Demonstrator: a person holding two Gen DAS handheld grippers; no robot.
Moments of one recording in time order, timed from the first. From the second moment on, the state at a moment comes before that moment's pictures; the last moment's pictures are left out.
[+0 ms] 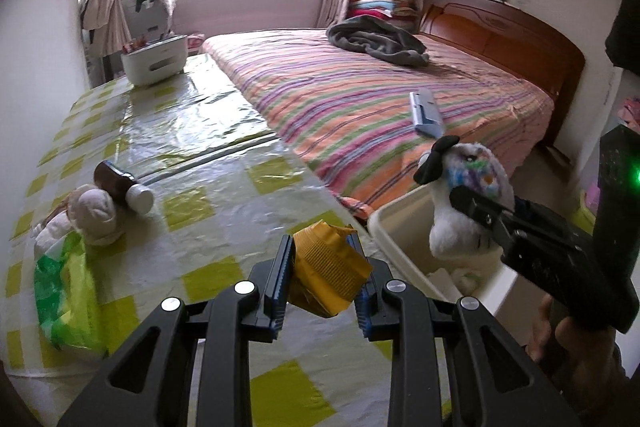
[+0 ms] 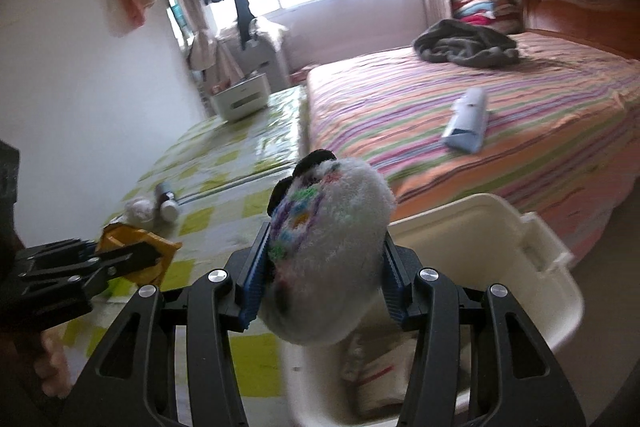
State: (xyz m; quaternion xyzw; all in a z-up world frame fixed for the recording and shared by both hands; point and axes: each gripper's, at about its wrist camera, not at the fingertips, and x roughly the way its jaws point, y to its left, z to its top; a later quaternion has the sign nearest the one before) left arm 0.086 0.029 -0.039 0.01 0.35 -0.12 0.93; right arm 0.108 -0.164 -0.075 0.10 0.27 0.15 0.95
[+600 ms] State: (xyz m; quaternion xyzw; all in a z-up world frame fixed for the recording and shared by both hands) left arm 0.092 -0.029 -0.038 0.03 0.36 -0.16 0.92; right arm 0.096 -0.221 -0.065 0.18 0.22 0.09 0.95
